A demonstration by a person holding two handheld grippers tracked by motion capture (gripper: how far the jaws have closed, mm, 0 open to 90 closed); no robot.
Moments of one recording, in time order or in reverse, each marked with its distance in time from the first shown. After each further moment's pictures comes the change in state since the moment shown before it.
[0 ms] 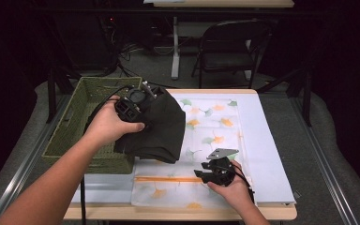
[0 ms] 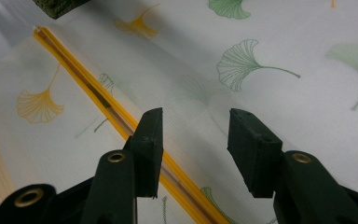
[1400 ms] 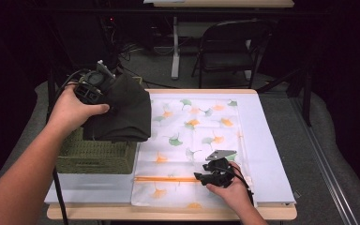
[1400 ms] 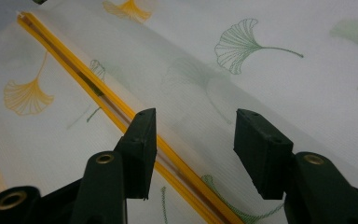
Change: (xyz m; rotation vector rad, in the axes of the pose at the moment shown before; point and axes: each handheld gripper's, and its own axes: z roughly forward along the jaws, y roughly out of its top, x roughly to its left) left arm 0.079 -0.032 -0.039 -0.022 0.094 -0.211; right arm 0.002 -0.004 0.005 0.051 -0.015 0.035
